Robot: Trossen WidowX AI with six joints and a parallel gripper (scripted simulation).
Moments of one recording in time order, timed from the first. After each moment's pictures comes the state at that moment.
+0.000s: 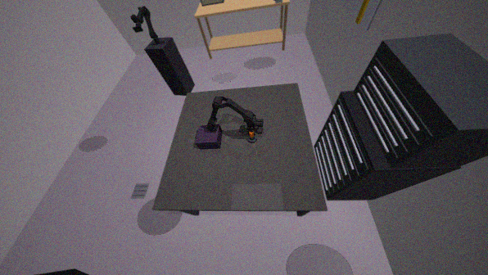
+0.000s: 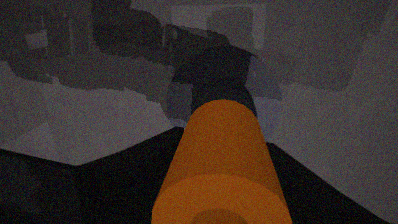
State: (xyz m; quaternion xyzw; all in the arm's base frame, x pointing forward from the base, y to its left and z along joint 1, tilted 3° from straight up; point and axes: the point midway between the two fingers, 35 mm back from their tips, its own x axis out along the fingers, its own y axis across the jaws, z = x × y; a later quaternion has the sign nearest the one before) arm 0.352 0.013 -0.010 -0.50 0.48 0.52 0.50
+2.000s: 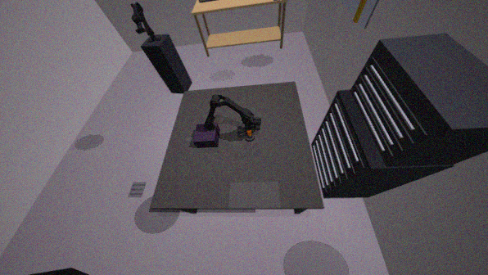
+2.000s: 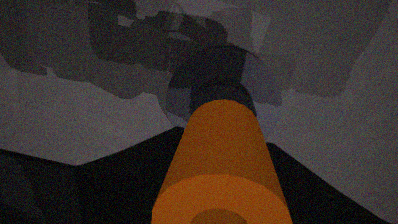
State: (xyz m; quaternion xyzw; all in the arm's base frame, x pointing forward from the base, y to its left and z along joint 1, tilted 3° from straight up) arm 0.352 0.013 -0.011 -0.56 0.40 0.59 0.42
